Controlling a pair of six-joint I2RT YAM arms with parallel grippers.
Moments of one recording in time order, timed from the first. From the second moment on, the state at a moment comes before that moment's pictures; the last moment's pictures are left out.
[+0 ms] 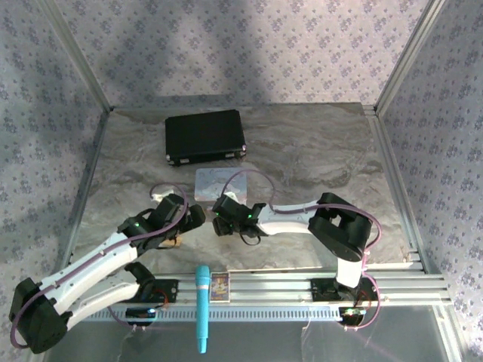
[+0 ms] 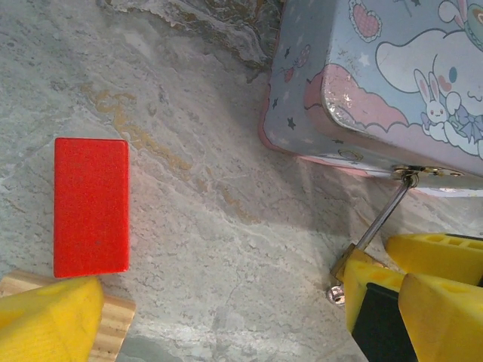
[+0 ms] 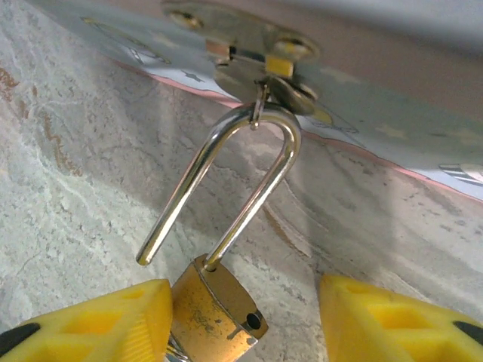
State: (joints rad) left arm -0.74 0.84 0.55 -0.67 -0.23 -1.00; right arm 1.09 1.83 1.02 -0.18 0.14 0.66
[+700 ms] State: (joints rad) left arm -0.75 0.97 0.72 -0.67 -0.33 -0.69; right arm 1.01 1.73 0.77 0.17 -0.04 0.78
